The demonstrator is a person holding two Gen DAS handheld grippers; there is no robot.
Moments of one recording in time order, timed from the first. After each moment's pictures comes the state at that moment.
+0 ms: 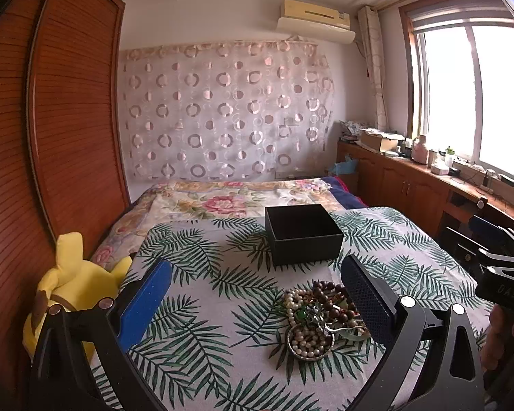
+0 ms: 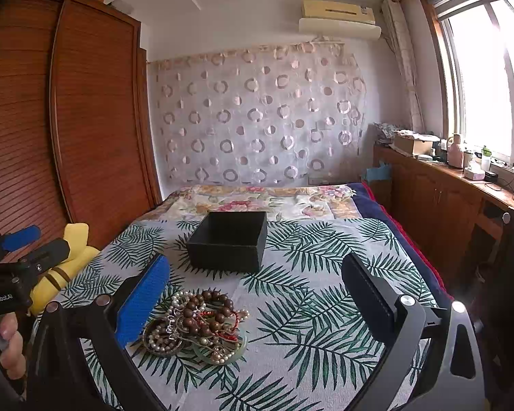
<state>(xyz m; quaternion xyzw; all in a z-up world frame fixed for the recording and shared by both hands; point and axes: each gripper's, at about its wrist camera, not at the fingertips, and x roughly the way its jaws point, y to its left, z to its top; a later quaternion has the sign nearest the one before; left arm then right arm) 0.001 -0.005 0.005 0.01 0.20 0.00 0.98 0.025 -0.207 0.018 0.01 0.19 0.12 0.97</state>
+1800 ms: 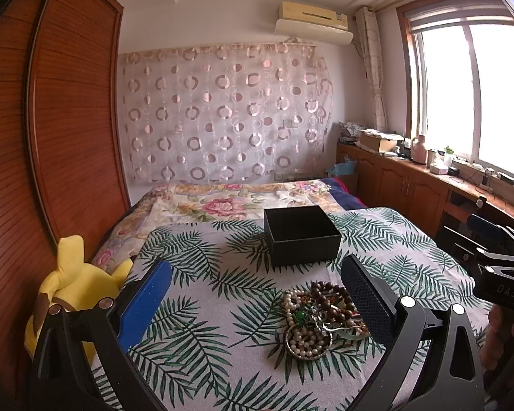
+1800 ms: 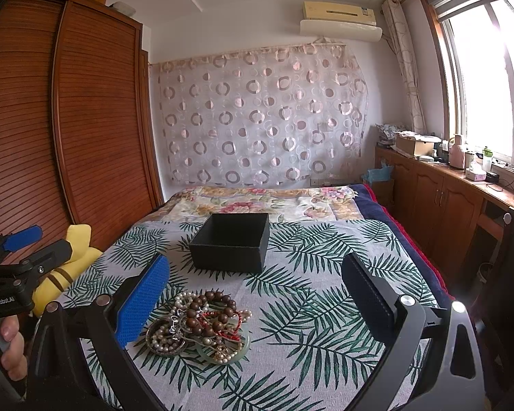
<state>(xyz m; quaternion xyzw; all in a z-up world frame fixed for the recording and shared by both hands) -0.005 -0.002 0.010 0.01 0.19 0.00 0.98 0.023 -0.207 0.019 0.01 0.19 0.12 0.98</state>
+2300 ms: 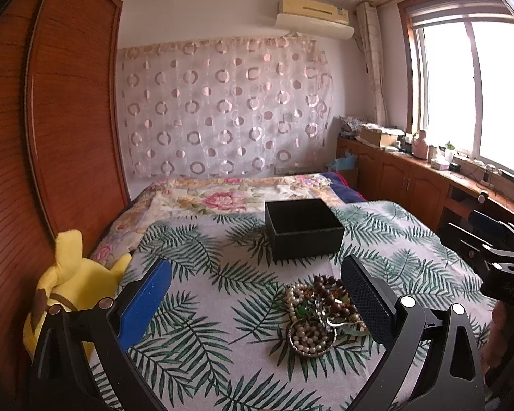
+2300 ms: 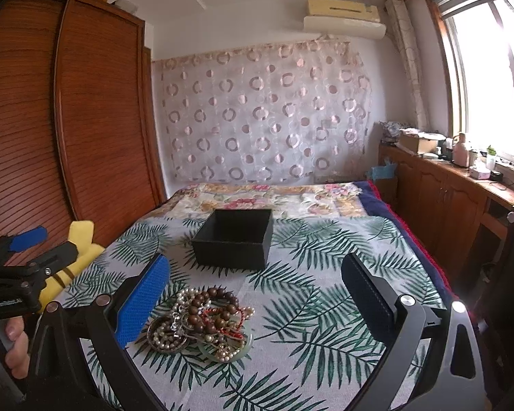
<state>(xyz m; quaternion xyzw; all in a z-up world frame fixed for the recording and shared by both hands) -0.003 -0.006 0.009 0.01 0.21 -0.01 0.98 0.027 -0.199 0.017 0.01 0.20 0.13 0.97</state>
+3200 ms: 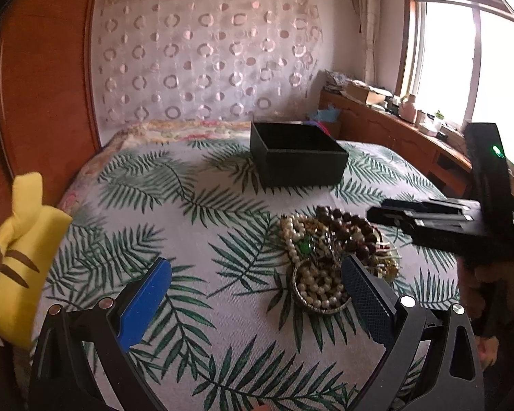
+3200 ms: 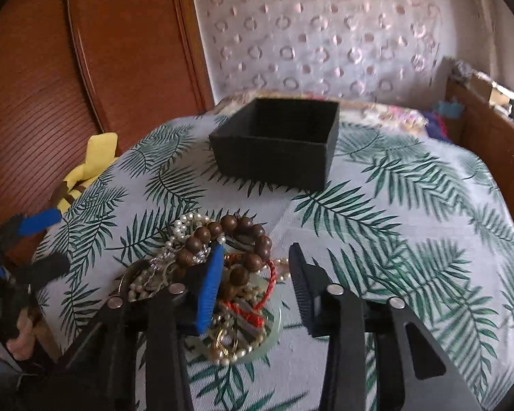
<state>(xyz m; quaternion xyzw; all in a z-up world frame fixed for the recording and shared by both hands) 0.037 0.015 -0.078 -0.02 0.31 -0.06 0.95 0.136 -0.161 -0.079 -0.02 0.38 0.26 0.89</state>
